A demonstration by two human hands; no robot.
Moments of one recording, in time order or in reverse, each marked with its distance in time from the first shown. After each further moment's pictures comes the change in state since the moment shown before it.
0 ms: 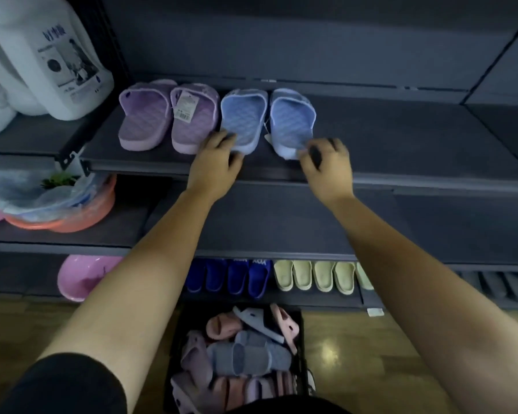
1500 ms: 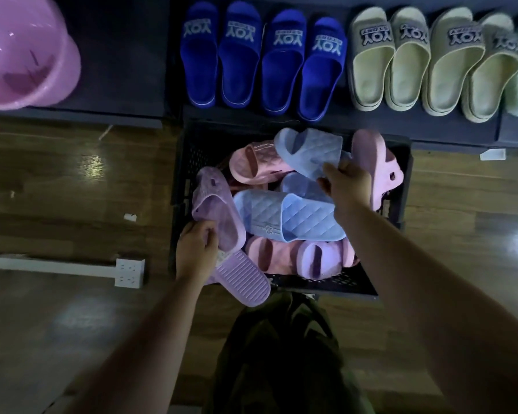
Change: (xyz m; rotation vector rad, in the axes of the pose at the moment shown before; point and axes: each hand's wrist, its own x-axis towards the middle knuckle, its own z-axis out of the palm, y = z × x) left_hand -0.527 -0.266 0.306 -0.074 -0.521 -0.860; right_hand -0.381 0.263 0.421 0.428 -0.242 1.194
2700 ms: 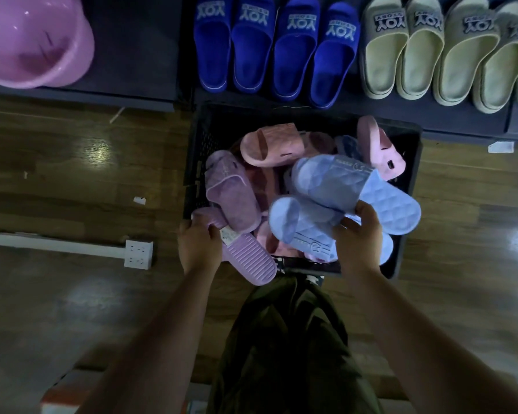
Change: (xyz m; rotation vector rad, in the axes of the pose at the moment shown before) left_hand -0.024 -0.023 0.003 0.142 0.067 -0.210; right_hand -0.107 0.058 -0.042 -0.143 0.003 -0.118
